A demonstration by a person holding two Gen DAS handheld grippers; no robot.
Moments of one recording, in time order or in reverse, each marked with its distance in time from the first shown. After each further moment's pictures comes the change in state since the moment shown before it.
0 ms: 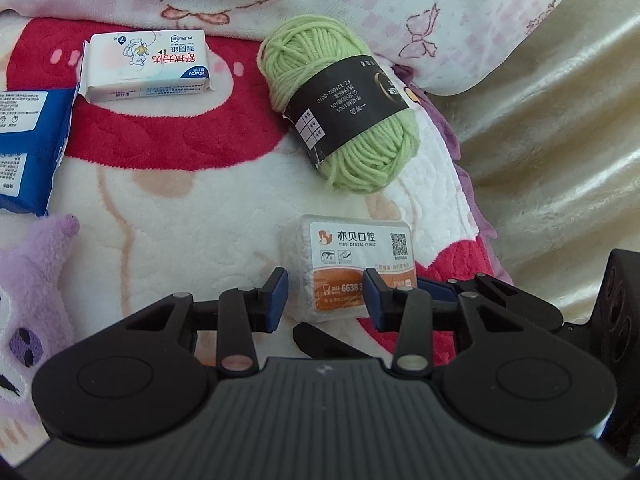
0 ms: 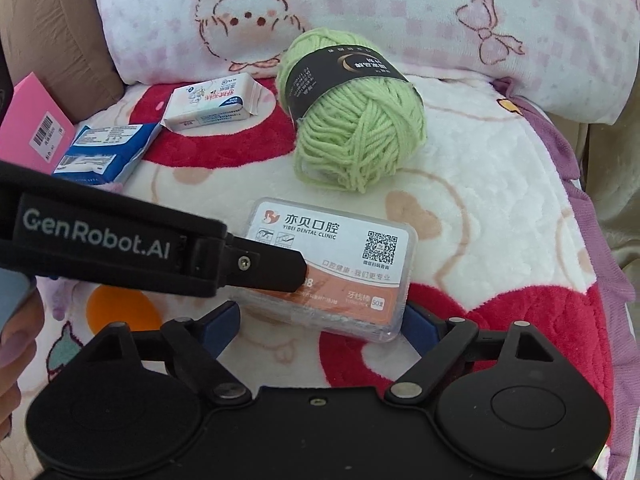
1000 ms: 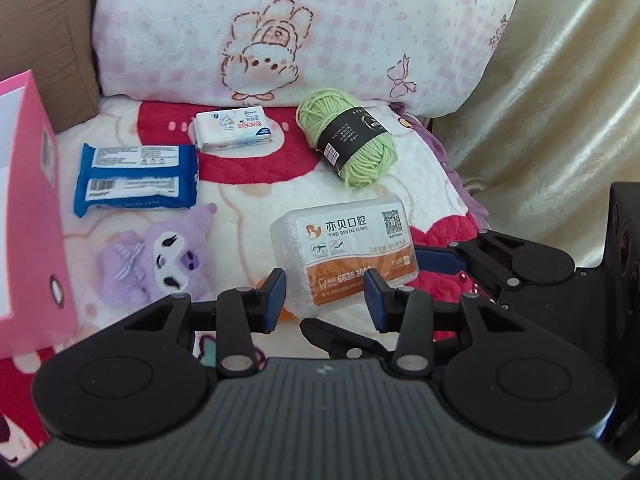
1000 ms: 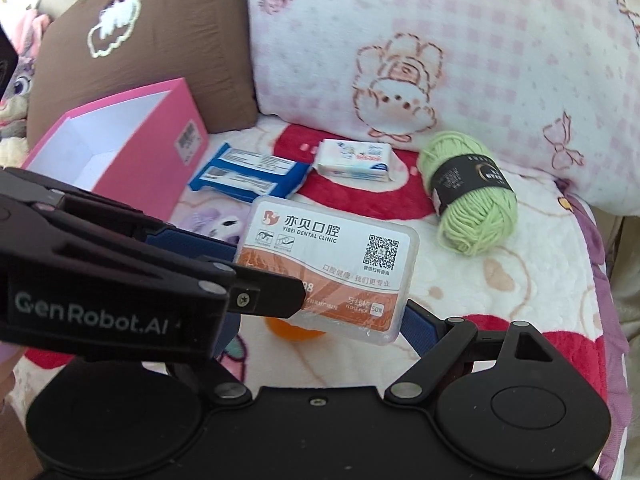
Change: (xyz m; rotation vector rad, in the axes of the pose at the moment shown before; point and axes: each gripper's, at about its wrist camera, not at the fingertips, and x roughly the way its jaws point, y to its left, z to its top) left arm -0.137 -0.028 -0.056 0.133 -0.130 0.171; right arm -0.088 0.085 -0.010 -0.215 -0.109 0.119
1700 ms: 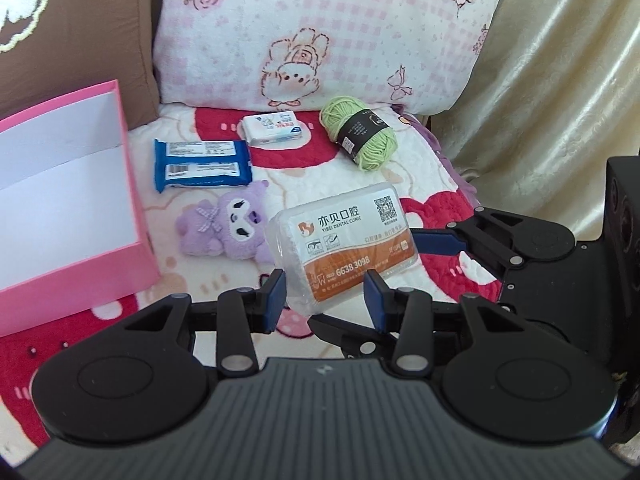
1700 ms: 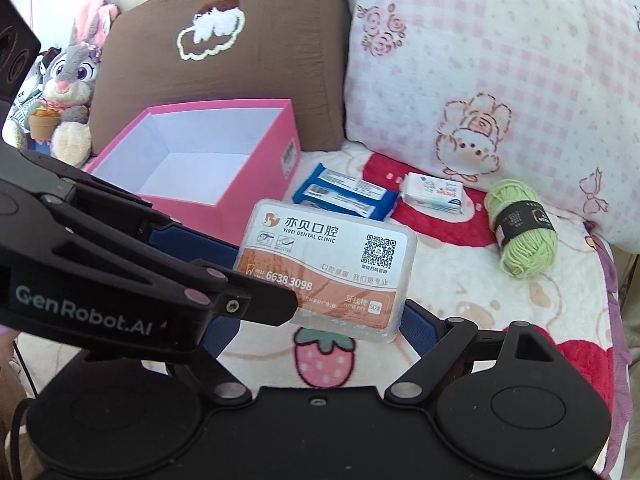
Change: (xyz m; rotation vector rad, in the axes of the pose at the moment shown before) left arm -0.104 0.017 -0.037 0.042 -0.016 0.039; right arm -0.056 0.086 -0.001 -0.099 -0.036 0.055
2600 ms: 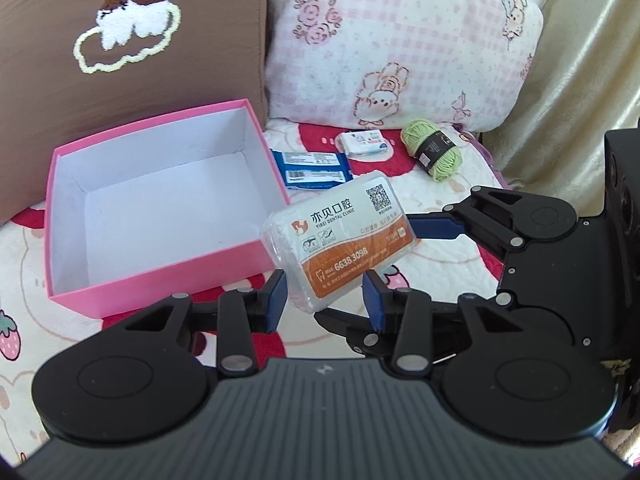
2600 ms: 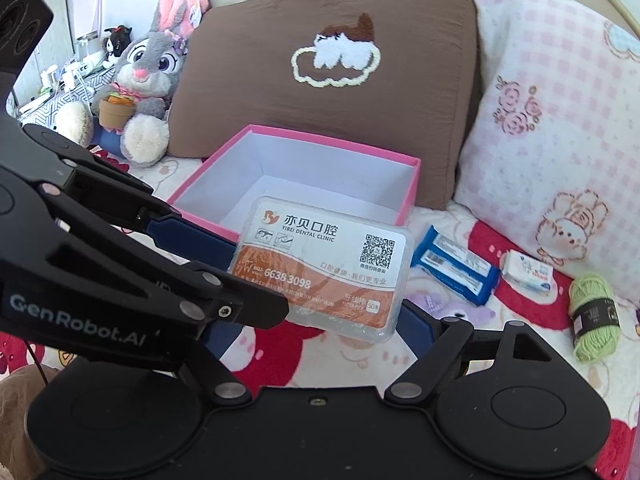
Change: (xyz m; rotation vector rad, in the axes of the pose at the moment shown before) left arm -0.107 0.071 -0.002 -0.037 -0.020 0.150; right arm 0.000 0.103 0.062 -0.149 -0.029 0.127
